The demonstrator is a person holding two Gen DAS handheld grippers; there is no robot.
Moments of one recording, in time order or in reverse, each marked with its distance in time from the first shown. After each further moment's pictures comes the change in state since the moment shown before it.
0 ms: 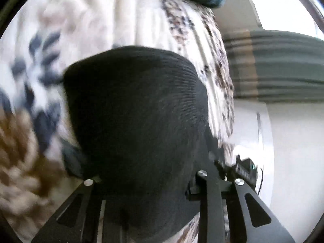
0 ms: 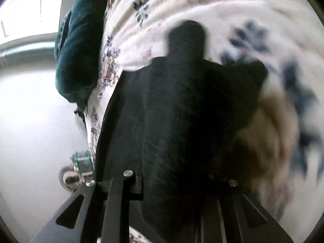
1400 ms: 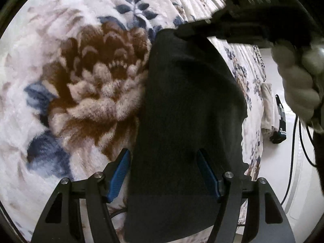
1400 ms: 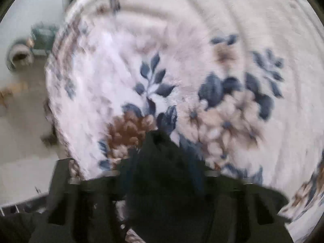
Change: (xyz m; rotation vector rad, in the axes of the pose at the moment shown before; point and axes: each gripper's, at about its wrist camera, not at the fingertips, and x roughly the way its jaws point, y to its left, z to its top) left arm -0.061 0.089 -0.108 0.213 0.171 0.281; right arm 0.270 0.233 -0.139 -0.749 0.653 -0.476
